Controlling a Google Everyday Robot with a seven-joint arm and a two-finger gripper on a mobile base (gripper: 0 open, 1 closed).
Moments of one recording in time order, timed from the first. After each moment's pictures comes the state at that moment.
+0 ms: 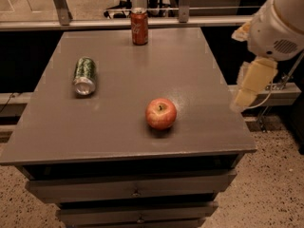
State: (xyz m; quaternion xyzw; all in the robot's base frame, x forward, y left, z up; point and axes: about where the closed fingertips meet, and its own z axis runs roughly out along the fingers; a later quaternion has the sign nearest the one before) arm 0.483 -0.191 0.967 -0.61 0.76 -0.02 0.21
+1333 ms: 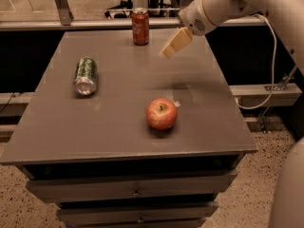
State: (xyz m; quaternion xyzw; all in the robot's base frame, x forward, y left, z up) arm 0.717 -0.083 0.936 -0.53 0.74 0.12 0.40
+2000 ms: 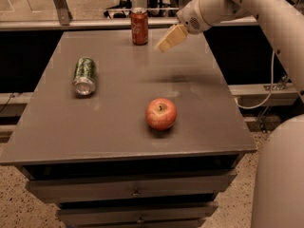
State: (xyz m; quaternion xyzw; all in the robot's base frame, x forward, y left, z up) arm 0.750 -0.077 0.931 -0.49 0.74 0.16 0.42
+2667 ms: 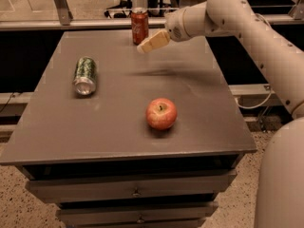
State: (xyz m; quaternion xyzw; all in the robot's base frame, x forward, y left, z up) arm 0.782 -0.031 0.916 -0.45 0.72 0.19 0.50
